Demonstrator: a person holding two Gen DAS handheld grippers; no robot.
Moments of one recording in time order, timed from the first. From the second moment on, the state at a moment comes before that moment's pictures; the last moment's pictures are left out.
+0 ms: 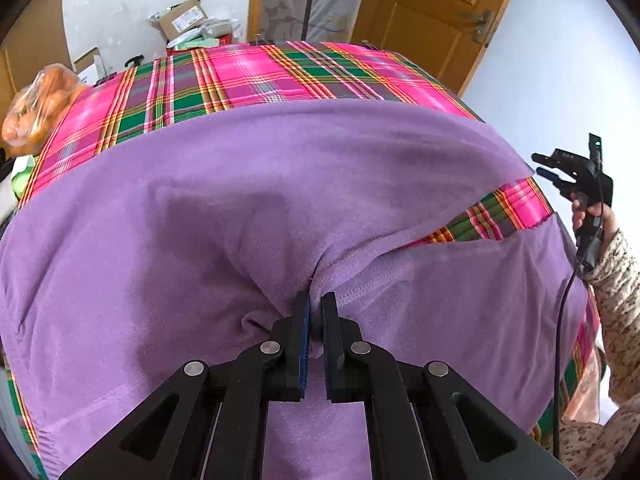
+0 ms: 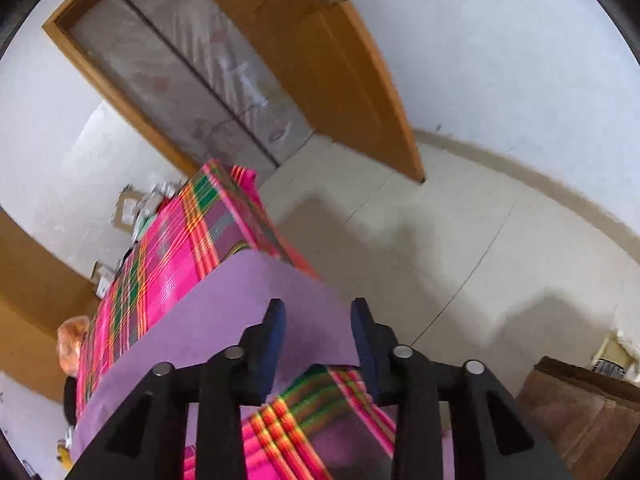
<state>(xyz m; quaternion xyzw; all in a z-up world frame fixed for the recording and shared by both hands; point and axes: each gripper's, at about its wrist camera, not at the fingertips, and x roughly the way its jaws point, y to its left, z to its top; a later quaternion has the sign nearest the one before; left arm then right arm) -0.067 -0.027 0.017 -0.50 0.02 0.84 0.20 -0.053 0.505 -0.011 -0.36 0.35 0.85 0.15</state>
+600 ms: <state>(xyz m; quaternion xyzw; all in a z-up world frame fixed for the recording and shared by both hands) -0.067 -0.022 0.016 -0.50 0.00 0.84 0.20 -0.079 0.483 0.002 -0.36 0.26 0.88 0.18</state>
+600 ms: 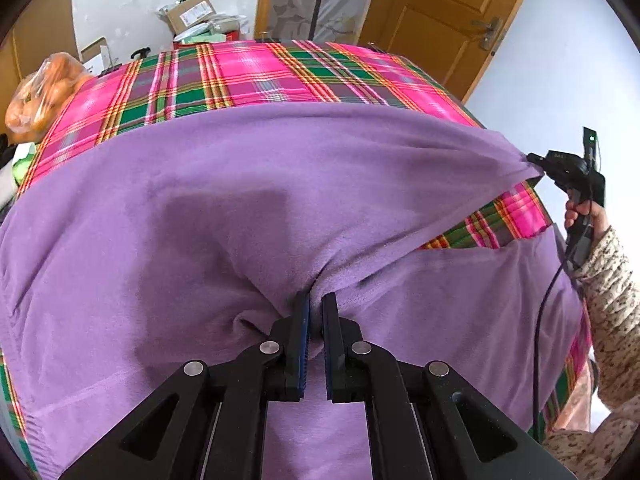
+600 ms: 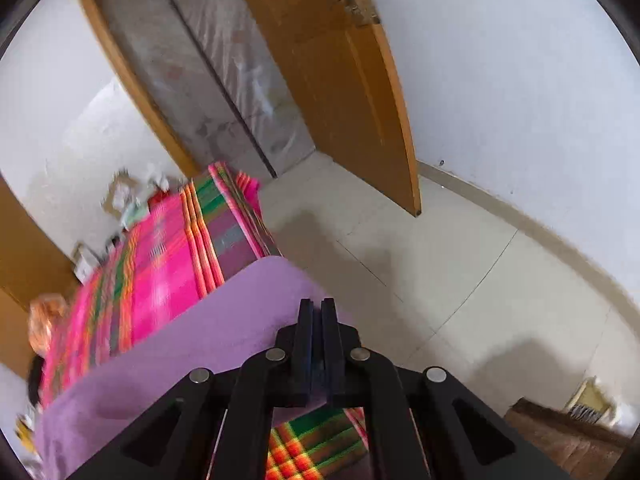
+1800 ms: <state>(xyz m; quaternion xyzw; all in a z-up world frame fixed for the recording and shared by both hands) -0.069 -0.294 0.001 -0.48 -0.30 0.83 0.00 -0.036 0.126 0.030 -0.40 0.10 0.89 -0.20</state>
